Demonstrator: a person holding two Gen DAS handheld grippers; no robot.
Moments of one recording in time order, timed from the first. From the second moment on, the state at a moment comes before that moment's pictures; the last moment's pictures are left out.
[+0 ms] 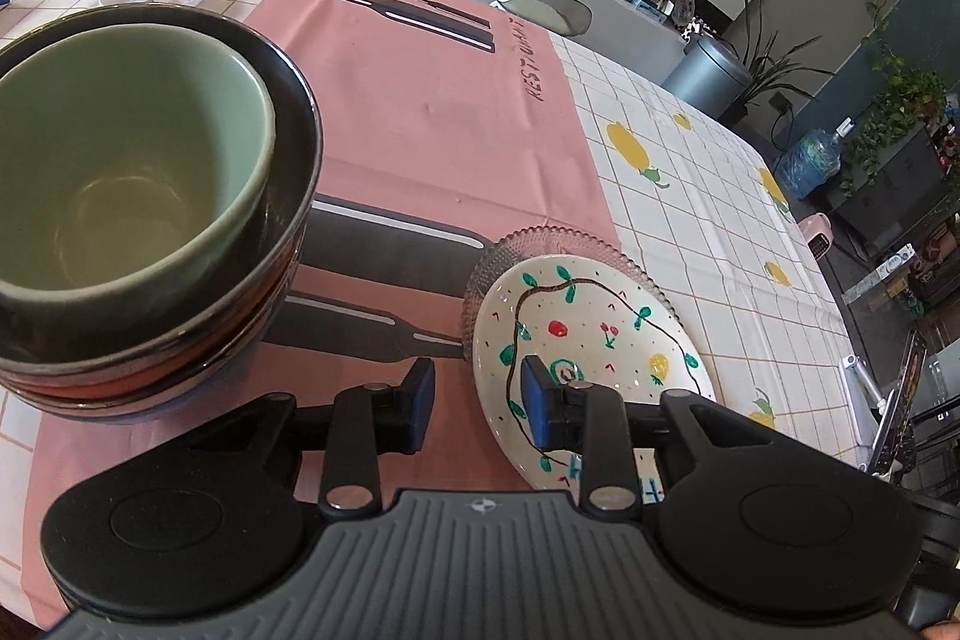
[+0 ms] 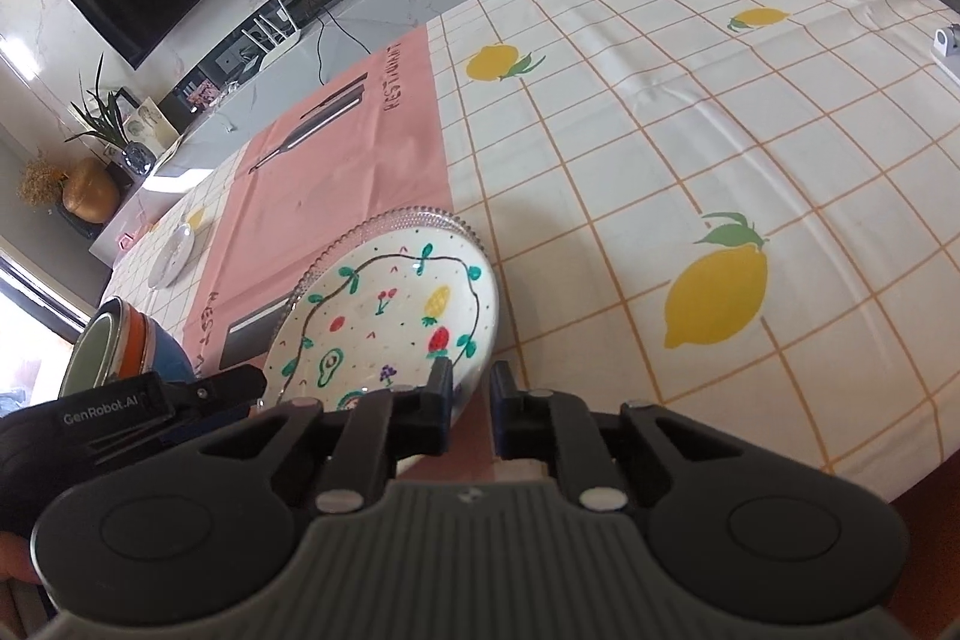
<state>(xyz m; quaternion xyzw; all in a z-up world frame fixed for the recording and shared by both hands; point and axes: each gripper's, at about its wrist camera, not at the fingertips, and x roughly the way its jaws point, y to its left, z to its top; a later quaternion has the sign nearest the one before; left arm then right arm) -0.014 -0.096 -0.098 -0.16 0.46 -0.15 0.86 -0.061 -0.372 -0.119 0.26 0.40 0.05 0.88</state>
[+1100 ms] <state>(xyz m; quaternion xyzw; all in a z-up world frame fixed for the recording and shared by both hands) -0.014 -0.110 -0.085 -0.13 0.45 -0.15 0.87 -0.040 -0.355 -0.108 0.18 0.39 0.03 0.90</state>
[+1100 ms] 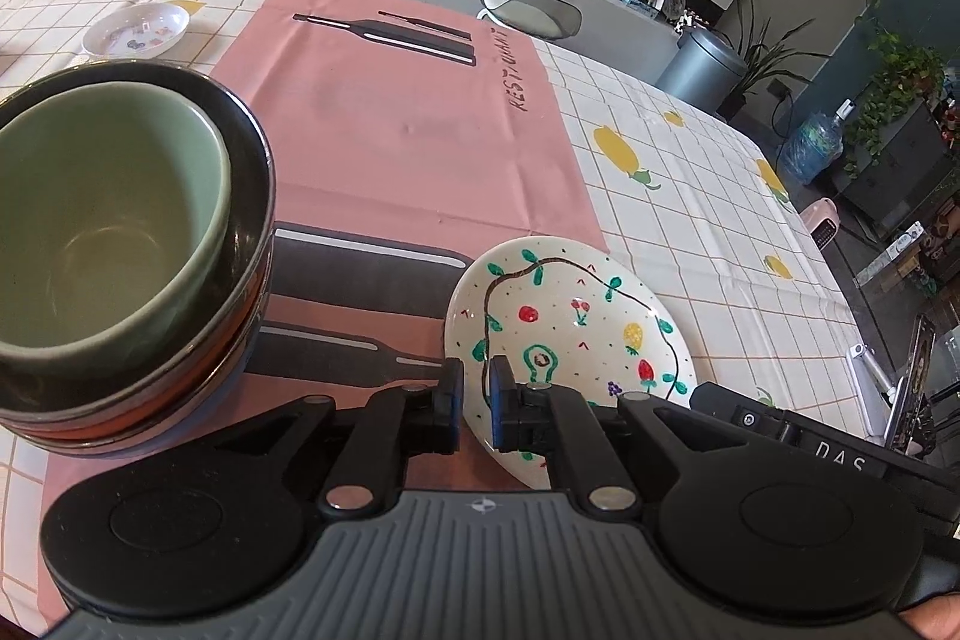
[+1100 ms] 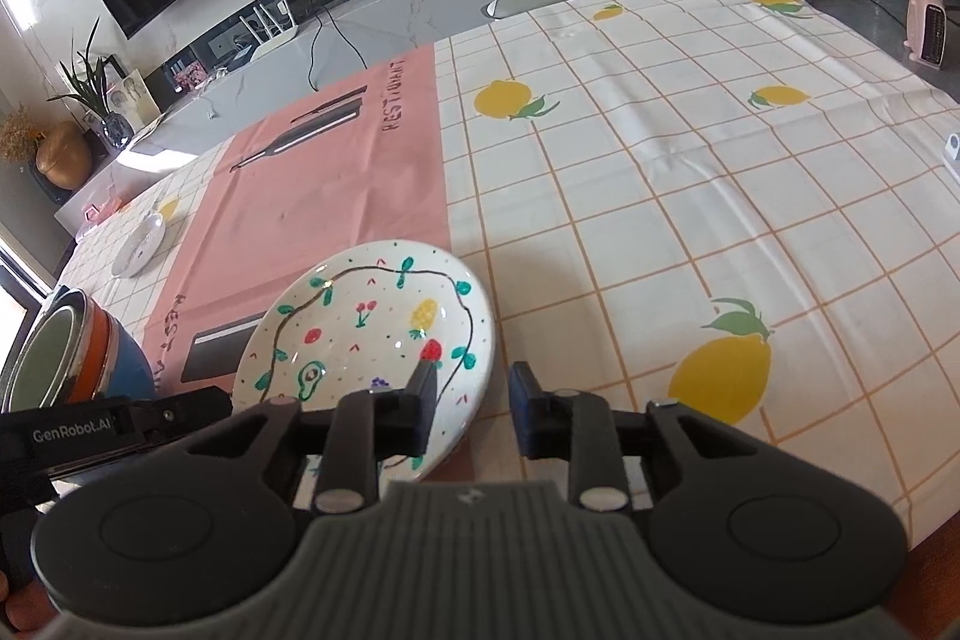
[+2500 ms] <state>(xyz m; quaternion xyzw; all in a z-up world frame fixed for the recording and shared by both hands) 0.064 0.063 0.005 -0.13 0.40 -0.07 0.90 0.078 -0.191 -0.014 0.07 0.40 0.22 0.89</state>
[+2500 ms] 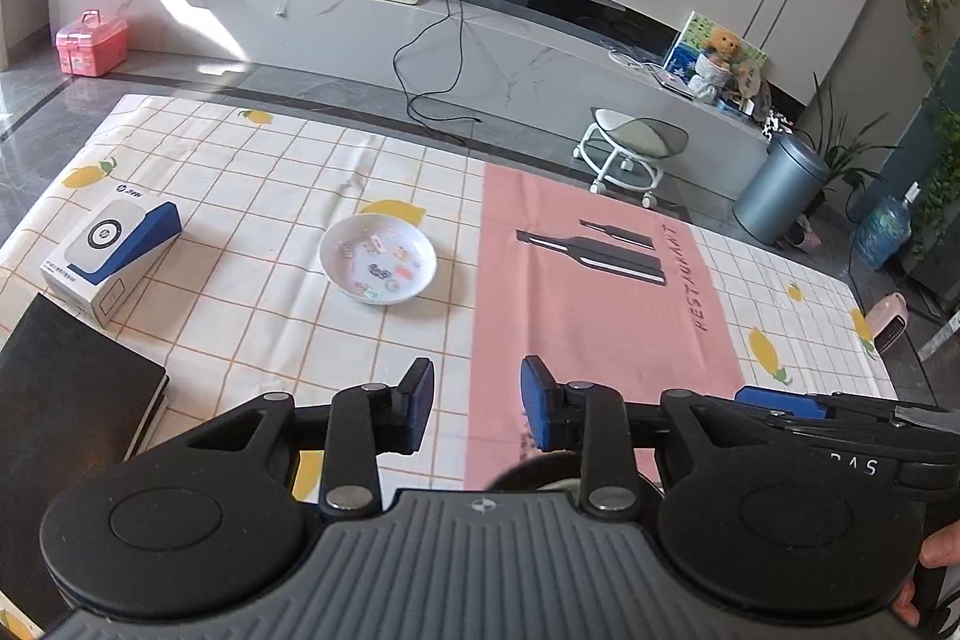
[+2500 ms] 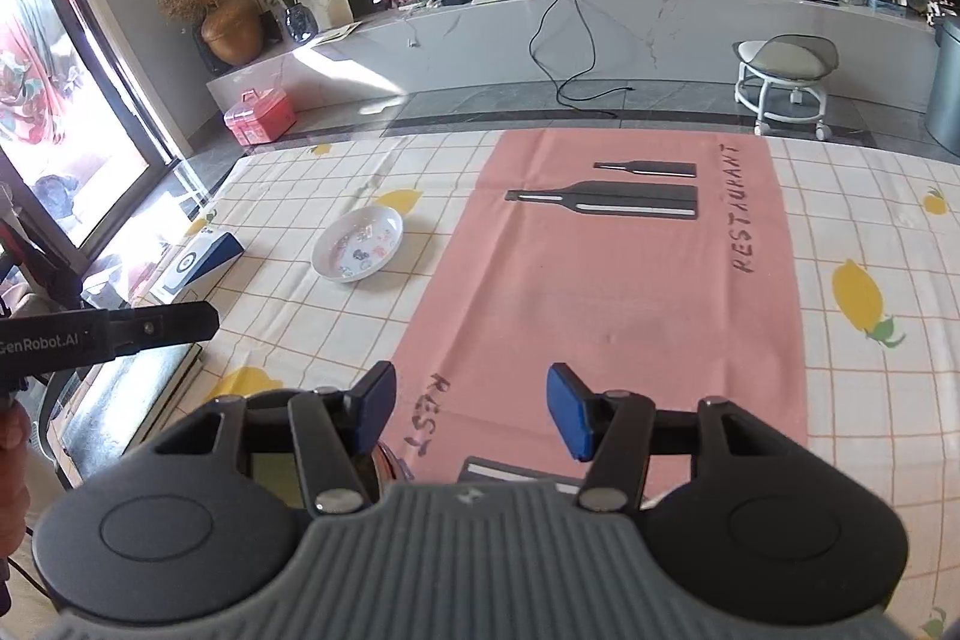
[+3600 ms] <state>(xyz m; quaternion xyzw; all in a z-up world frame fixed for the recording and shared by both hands) 0.200 0.157 -0.115 -0.29 0.42 0.00 0.86 0.280 -0.072 -0.106 0.22 0.54 0.23 0.78</state>
